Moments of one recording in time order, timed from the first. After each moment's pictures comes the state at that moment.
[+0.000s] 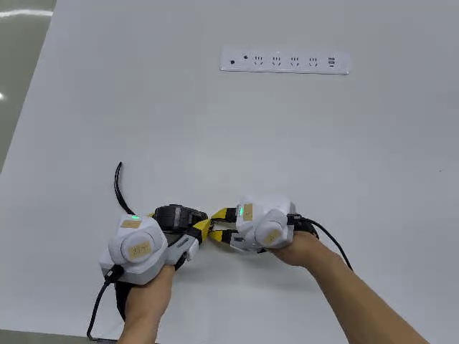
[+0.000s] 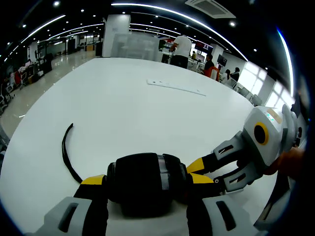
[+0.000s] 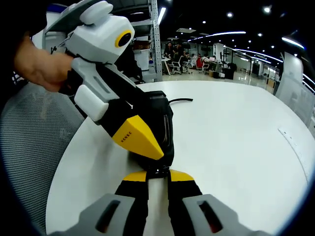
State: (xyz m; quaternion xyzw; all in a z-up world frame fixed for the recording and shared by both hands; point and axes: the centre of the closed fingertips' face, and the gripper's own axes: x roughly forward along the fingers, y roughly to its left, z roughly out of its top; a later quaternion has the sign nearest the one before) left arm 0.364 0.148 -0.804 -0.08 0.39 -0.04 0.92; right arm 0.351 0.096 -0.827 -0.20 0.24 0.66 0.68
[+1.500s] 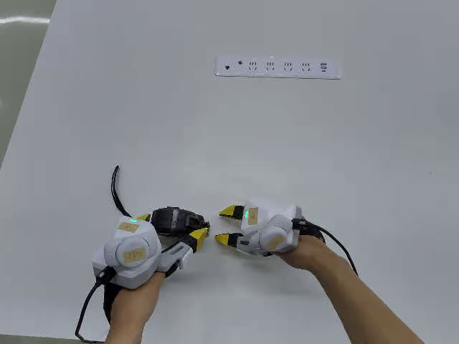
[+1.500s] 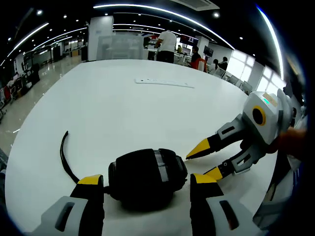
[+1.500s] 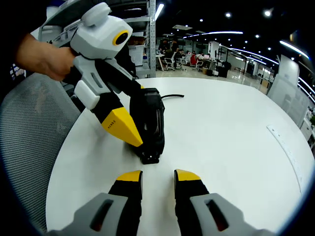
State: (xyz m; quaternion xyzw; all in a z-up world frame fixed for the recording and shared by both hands) left arm 0.357 0.148 -0.800 -0.03 0.39 -0.10 0.92; right arm 0.359 0.068 -0.819 -0.23 0.24 0.63 0.70
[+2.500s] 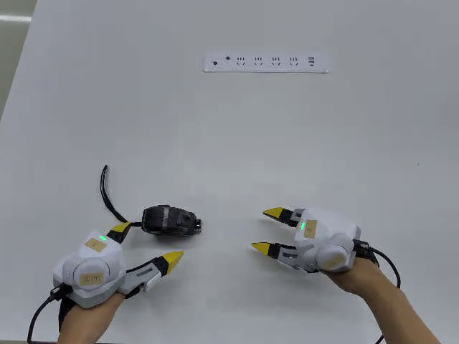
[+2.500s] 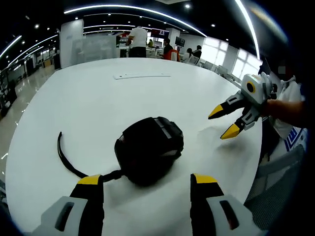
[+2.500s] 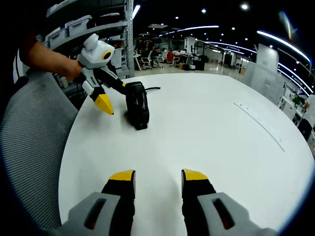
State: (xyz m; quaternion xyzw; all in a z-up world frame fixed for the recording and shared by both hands) left arm 0.324 0.162 -0.805 0.02 0.38 -0.22 0.90; right arm 0.348 -0.032 -0.804 -0.21 0.27 0.55 0.76
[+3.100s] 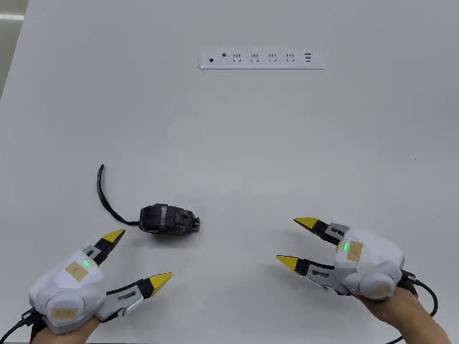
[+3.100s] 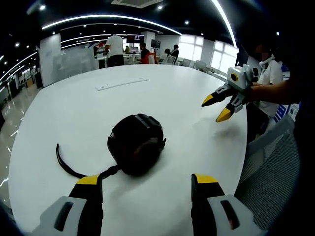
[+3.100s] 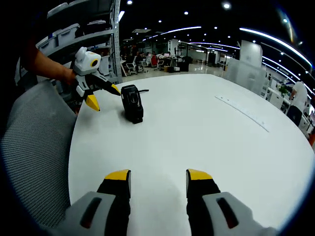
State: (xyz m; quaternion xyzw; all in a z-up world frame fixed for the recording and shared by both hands) left arm 0.298 0.166 -0.787 0.06 0.34 -0.30 0.89; right arm 0.325 -0.080 -0.791 -0.17 0.27 0.50 0.81
